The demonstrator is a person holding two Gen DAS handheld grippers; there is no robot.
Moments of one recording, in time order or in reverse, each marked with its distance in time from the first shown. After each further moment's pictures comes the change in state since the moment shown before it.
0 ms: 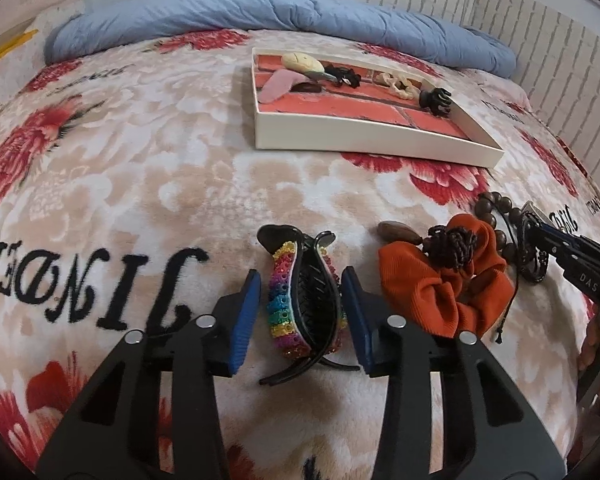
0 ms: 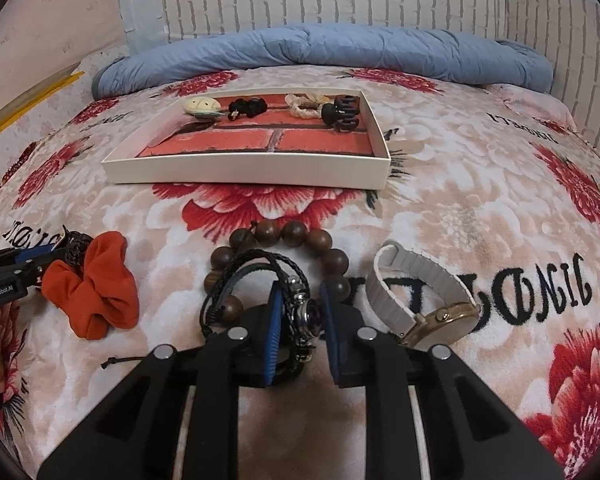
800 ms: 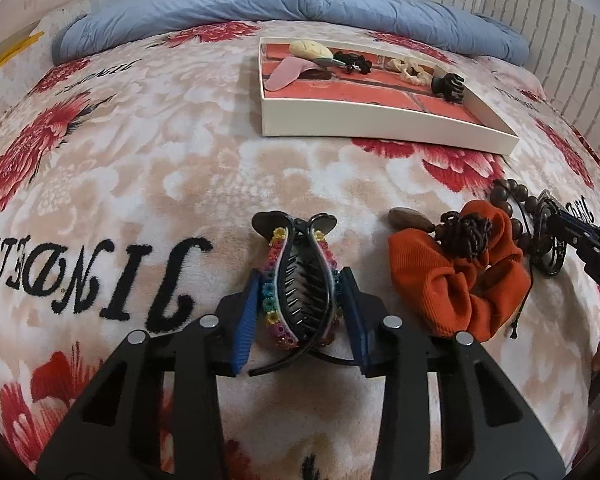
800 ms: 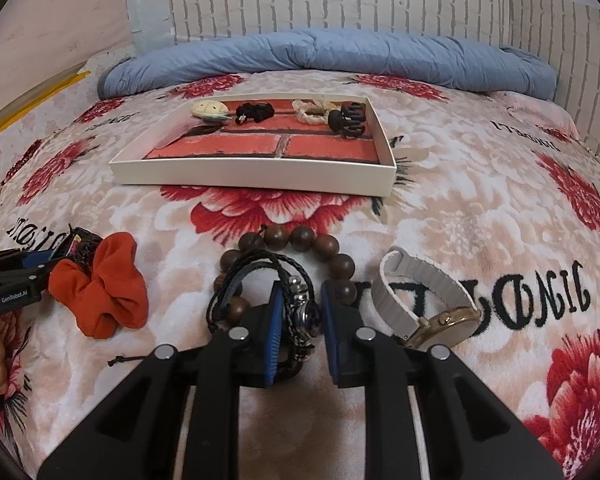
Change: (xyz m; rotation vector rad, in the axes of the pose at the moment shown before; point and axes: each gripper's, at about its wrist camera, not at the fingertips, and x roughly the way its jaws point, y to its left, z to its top) left arm 0.007 -0.006 -0.002 0.004 0.045 0.048; right arm -0.006 0.005 0.001 -0.020 -0.018 0.008
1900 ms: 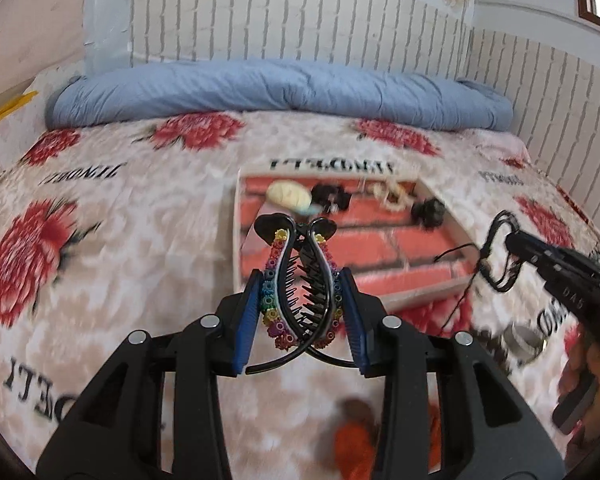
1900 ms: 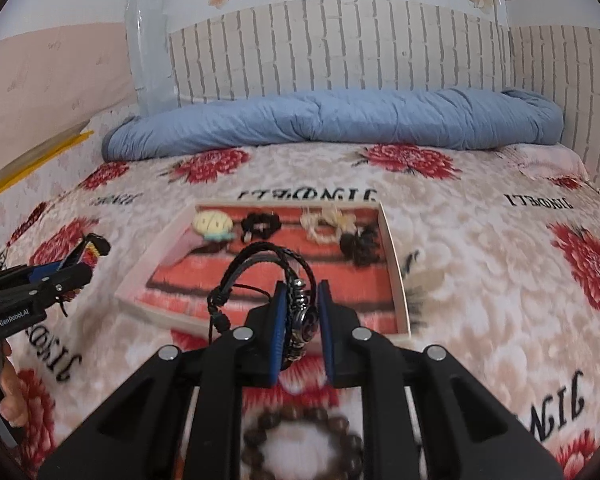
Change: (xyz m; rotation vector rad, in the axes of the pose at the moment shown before) left arm -0.031 -0.019 0.125 0.008 -0.256 -0.047; right arm 0.010 0.001 0.124 0.038 -0.198 0.048
